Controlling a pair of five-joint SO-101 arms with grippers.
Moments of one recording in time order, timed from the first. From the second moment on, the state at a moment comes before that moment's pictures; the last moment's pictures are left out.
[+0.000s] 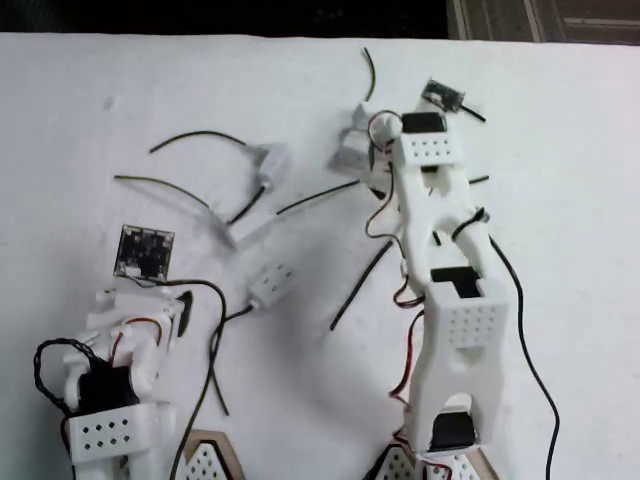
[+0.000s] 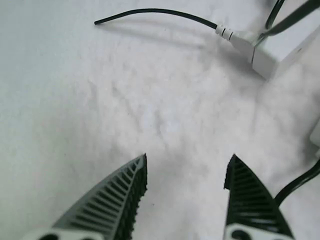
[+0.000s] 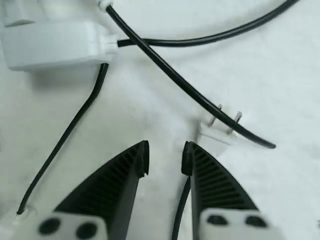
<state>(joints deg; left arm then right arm) -17.5 -85.2 86.5 57.0 -20.8 -7.8 34.8 -28.6 83.4 -30.7</state>
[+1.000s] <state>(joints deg) -18.9 -85.2 86.5 57.0 -20.8 -3.0 38.4 -21.2 82.1 -32.9</state>
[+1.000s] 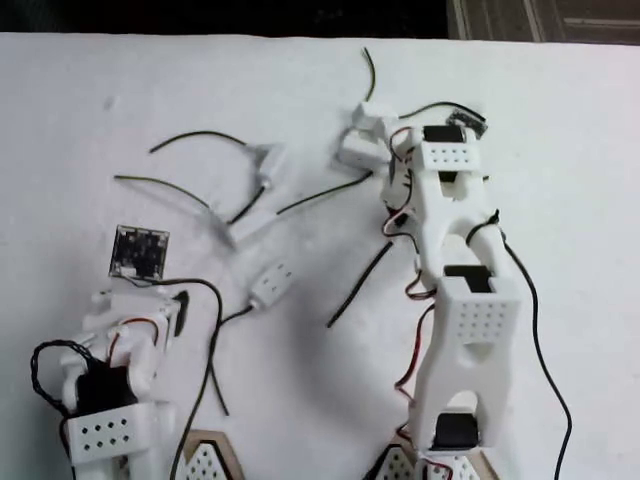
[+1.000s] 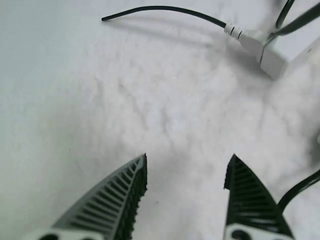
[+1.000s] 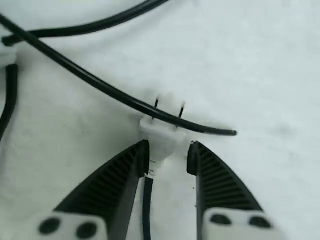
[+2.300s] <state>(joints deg) -18.9 -85.2 86.6 57.0 -20.8 -7.3 6.4 20.2 86.9 -26.0</state>
